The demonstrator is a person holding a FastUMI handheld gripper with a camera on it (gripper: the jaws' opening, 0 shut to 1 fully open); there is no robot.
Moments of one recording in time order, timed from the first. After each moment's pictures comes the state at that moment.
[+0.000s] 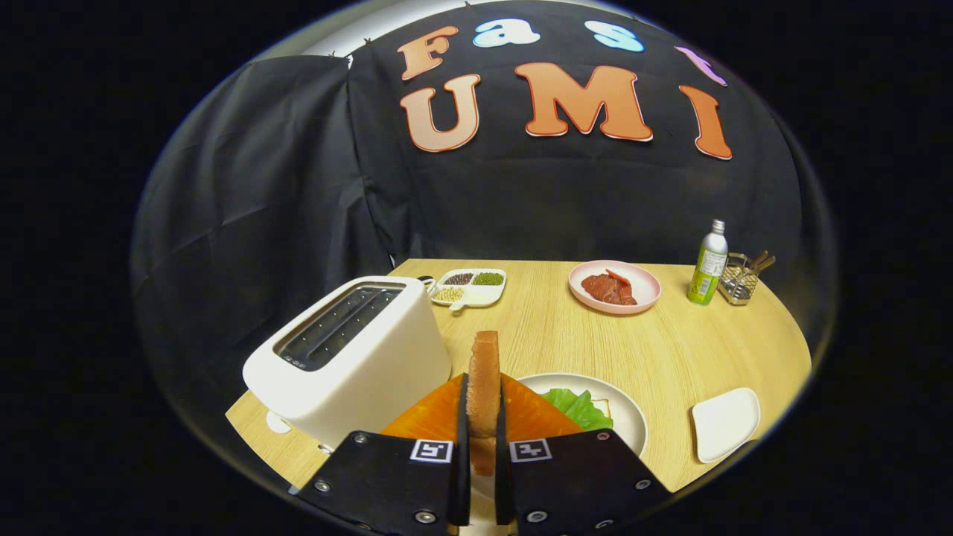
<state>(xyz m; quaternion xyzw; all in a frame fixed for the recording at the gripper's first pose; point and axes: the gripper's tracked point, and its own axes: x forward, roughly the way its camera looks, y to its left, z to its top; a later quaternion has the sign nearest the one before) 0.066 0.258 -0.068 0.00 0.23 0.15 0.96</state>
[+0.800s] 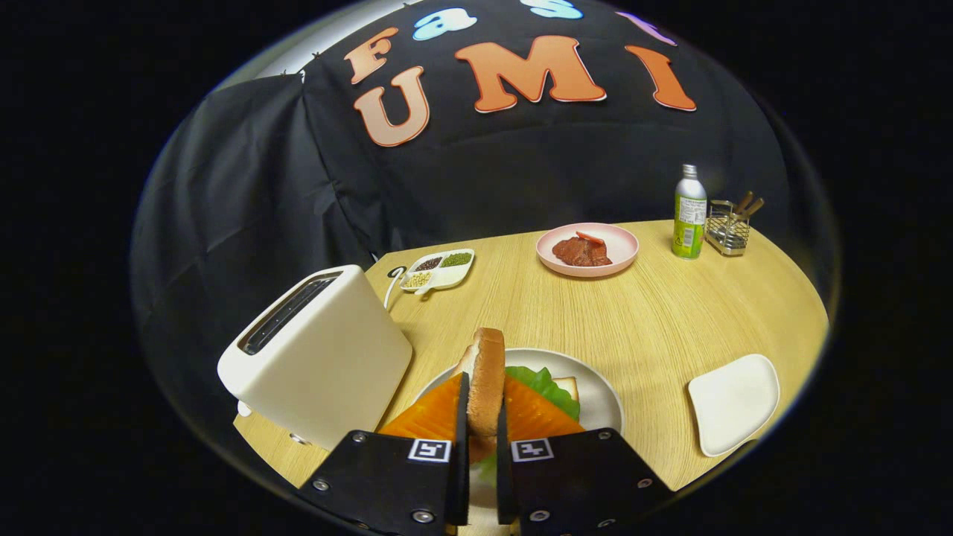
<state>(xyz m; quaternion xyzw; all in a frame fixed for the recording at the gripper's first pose) 0.080 0.198 -0.103 0.07 0.27 0.14 0.95</state>
